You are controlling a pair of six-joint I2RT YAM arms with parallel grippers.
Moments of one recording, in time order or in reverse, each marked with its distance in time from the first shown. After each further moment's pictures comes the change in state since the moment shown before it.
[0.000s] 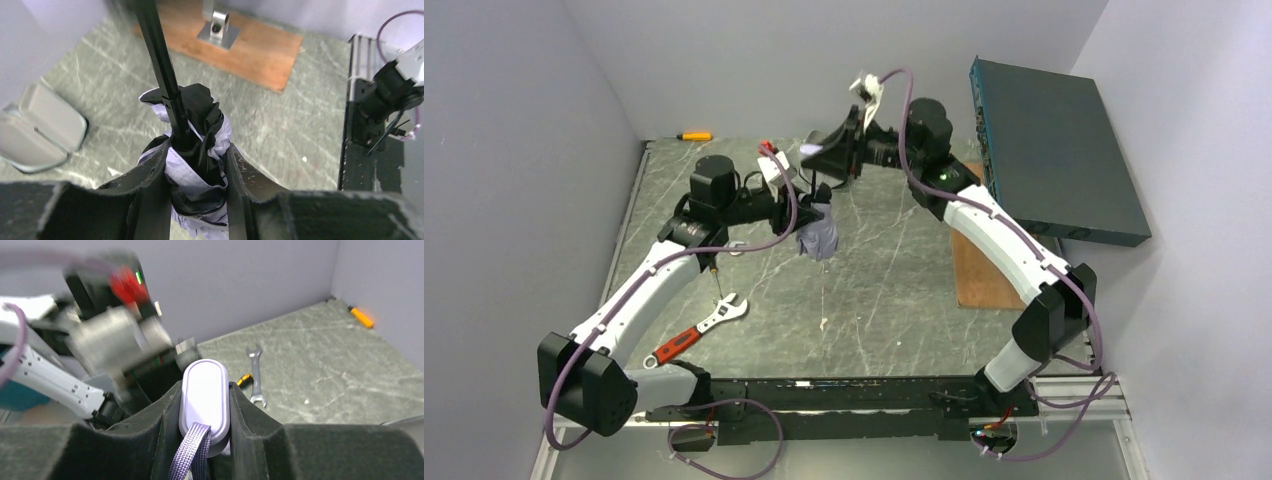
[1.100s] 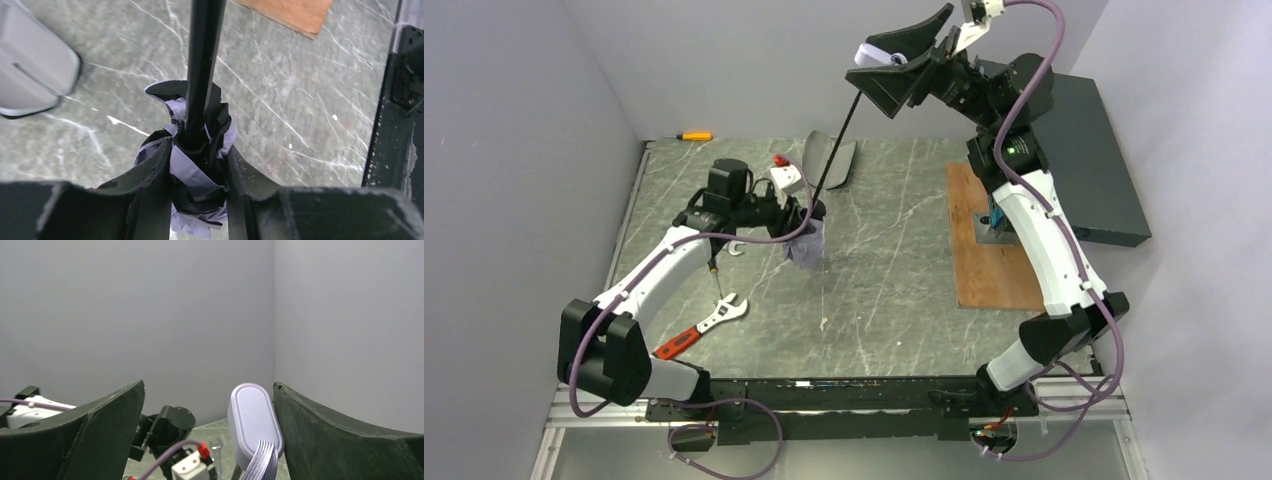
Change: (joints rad) left arm 0.045 0.128 -0.054 -0.146 -0.035 0.185; right arm -0.180 -0.003 0.405 0.103 0.037 0.240
